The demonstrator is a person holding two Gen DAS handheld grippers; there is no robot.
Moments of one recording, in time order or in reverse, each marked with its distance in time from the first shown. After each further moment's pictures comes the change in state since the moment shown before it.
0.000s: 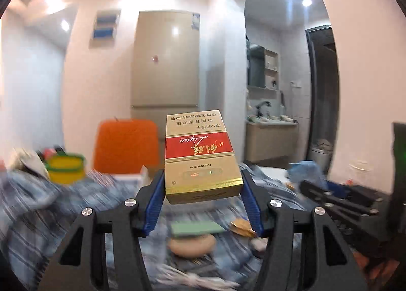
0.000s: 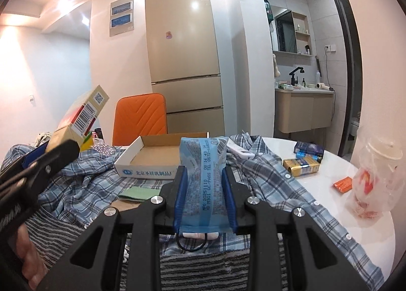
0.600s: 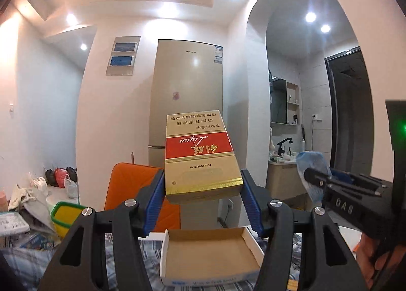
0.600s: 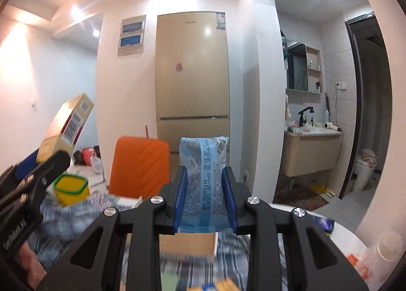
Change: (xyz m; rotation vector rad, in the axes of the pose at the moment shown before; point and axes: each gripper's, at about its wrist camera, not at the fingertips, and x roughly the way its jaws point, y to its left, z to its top) left arm 0.080 0.063 0.085 -0.054 -0.143 0.076; right arm 0.076 0.039 0.136 -0.058 -0.156 0.004
